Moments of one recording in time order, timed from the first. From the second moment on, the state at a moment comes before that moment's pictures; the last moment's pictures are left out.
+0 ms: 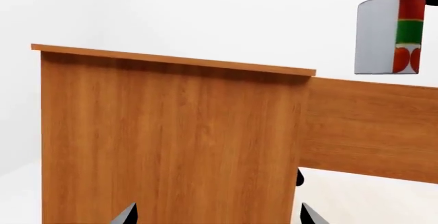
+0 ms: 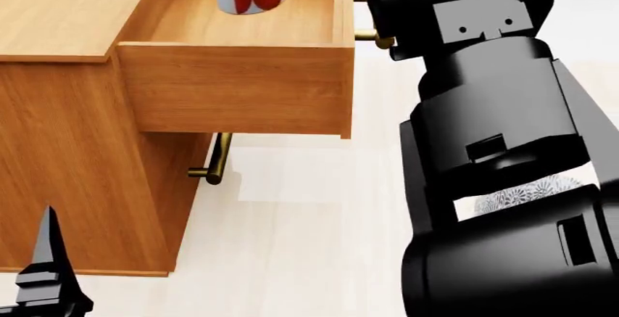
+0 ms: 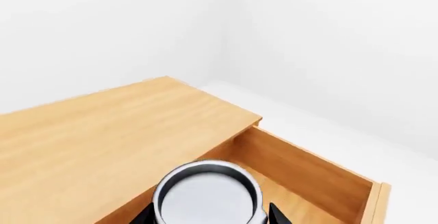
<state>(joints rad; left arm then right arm) -0.02 -0.38 0.12 0.64 -0.44 -0.33 -0.47 1.81 0.00 -0.64 1.26 0.57 0.51 -0.55</state>
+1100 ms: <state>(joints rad) -0.02 -0.38 0.13 0.62 -0.44 -0.31 -0.48 1.72 0.01 -0.50 1.31 0.47 0.51 -0.57</state>
